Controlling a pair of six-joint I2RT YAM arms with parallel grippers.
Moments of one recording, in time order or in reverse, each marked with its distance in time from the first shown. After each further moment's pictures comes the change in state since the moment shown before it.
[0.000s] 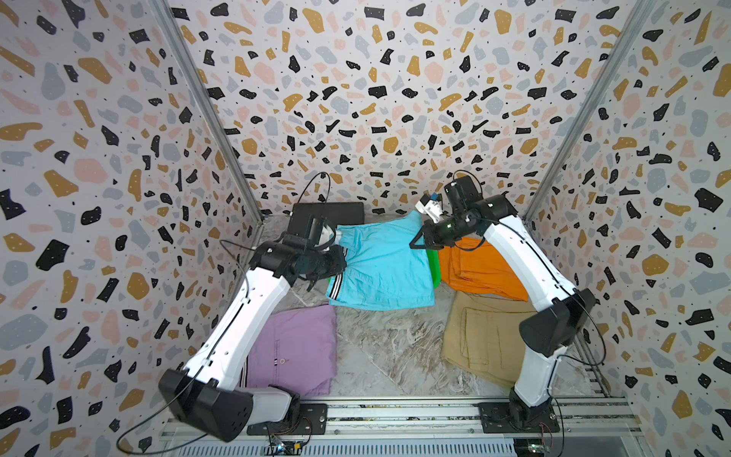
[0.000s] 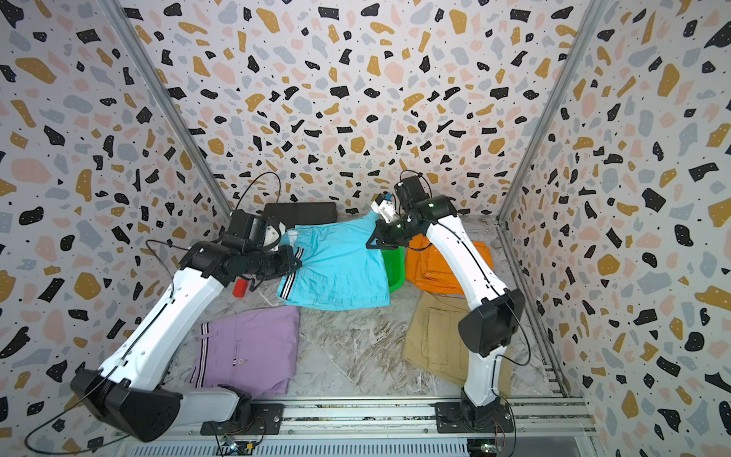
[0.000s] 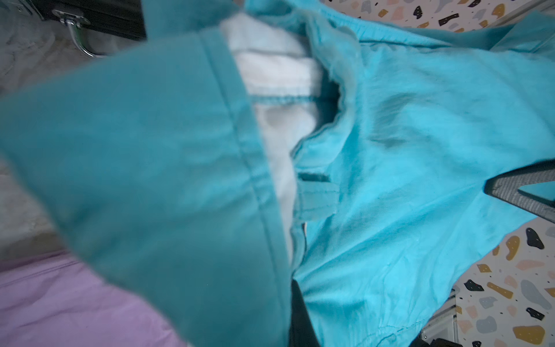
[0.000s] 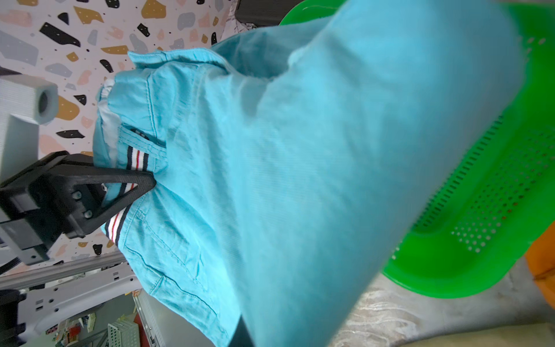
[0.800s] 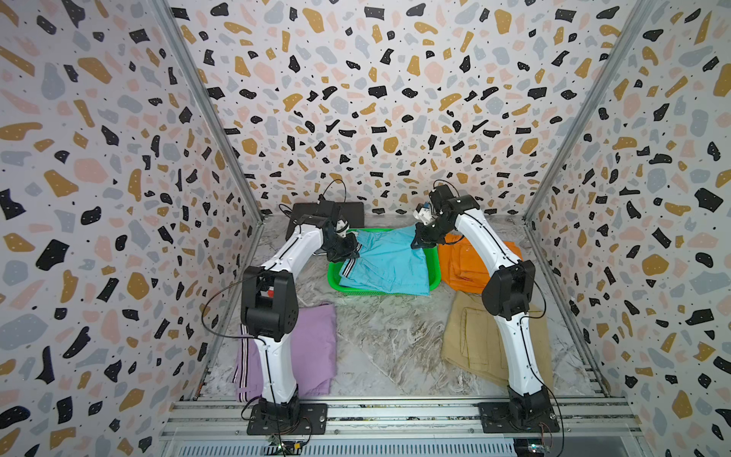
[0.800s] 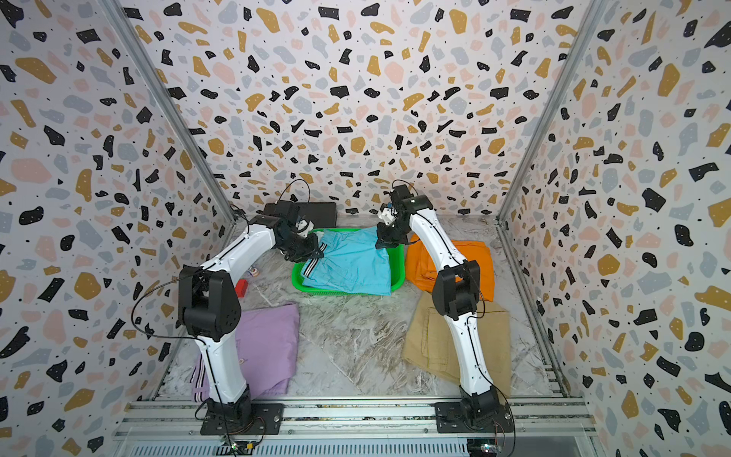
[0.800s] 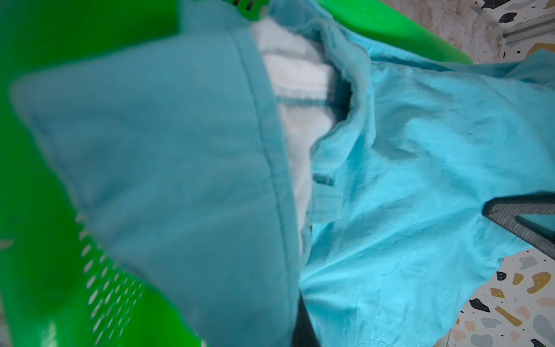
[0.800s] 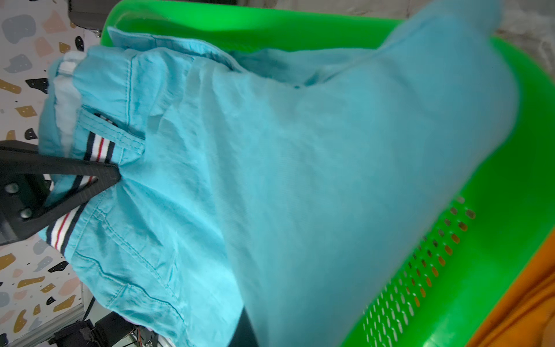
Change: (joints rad) left arm 0.106 0.641 0.241 0.156 0.199 0.091; right arm -0.078 0.431 0.262 -0.042 0.147 -0.050
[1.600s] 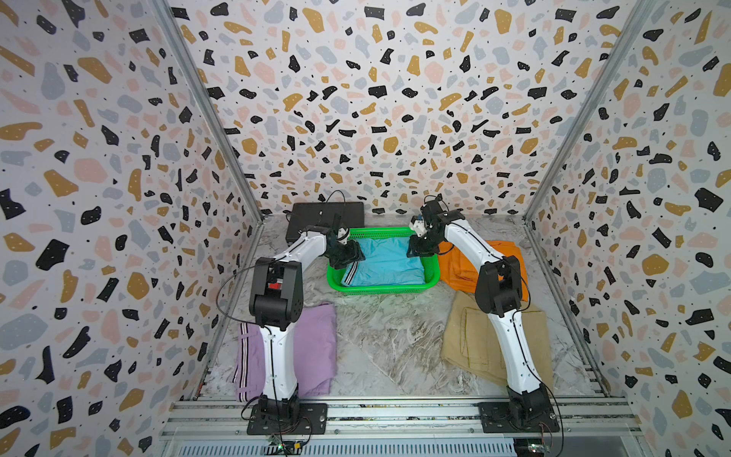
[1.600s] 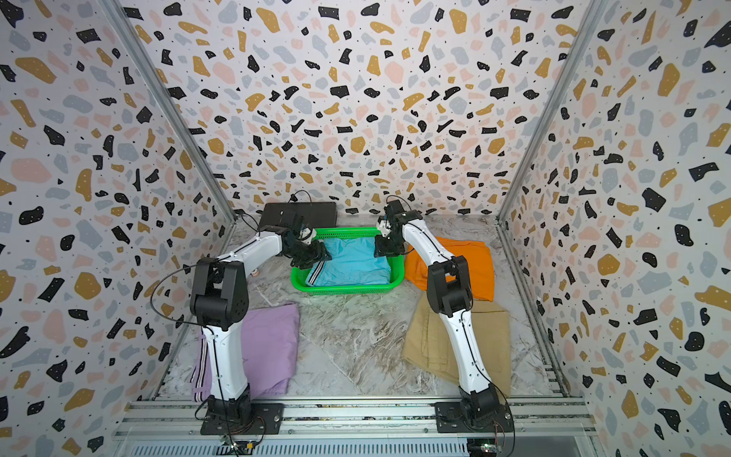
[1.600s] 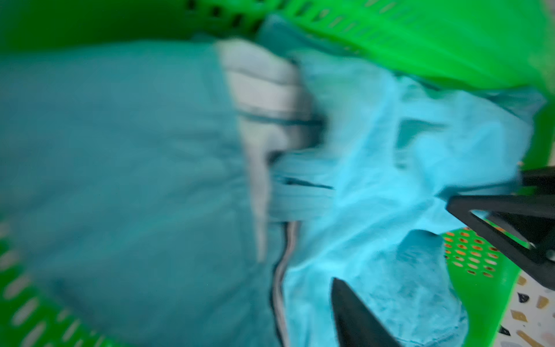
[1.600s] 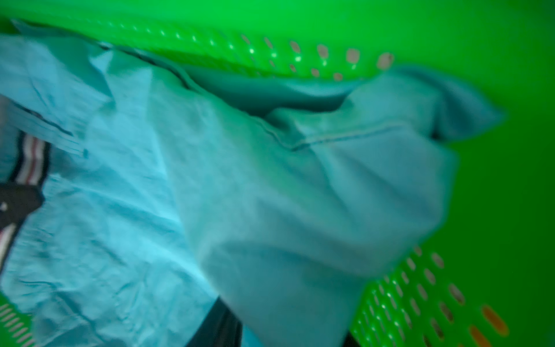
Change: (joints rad) left arm 0.015 0.069 -0.091 0.208 0.001 -0.012; right arm 0.016 0.064 -0.137 0.213 0.125 -0.031
